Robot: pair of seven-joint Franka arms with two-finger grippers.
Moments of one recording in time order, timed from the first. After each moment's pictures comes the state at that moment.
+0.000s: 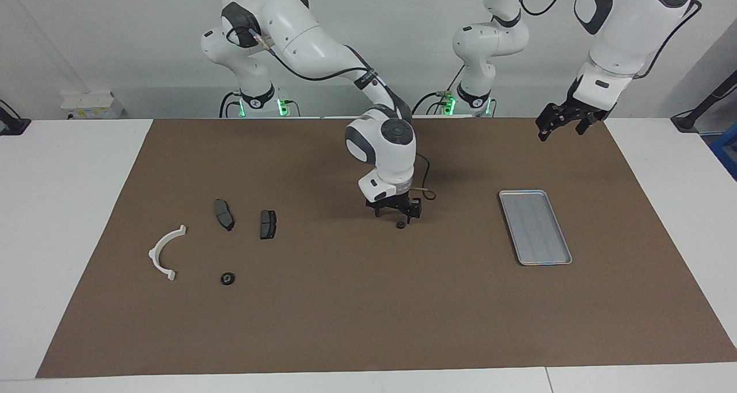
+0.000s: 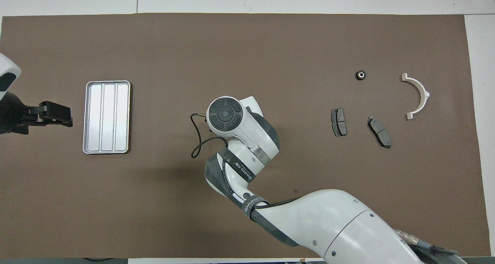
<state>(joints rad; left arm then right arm) 0.08 -0.09 -0.15 -1.75 0.01 1.60 -0.16 0.56 0.65 0.15 -1.55 -0.12 2.25 1.09</state>
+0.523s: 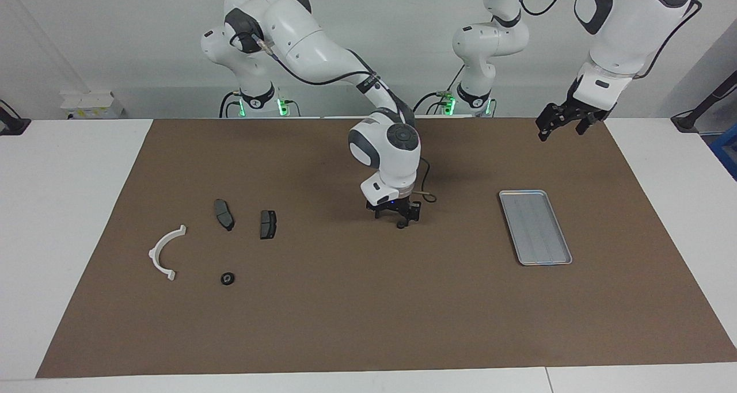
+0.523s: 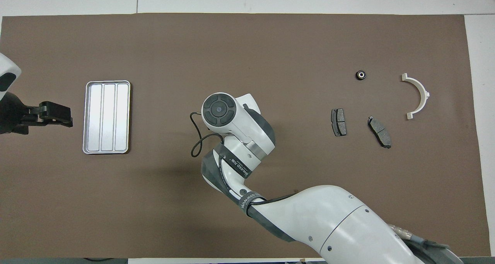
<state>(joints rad) 0.08 -0.09 -0.15 -1.75 0.01 1.60 -0.16 0.57 0.69 0.15 -1.47 -0.15 2.16 1.09</state>
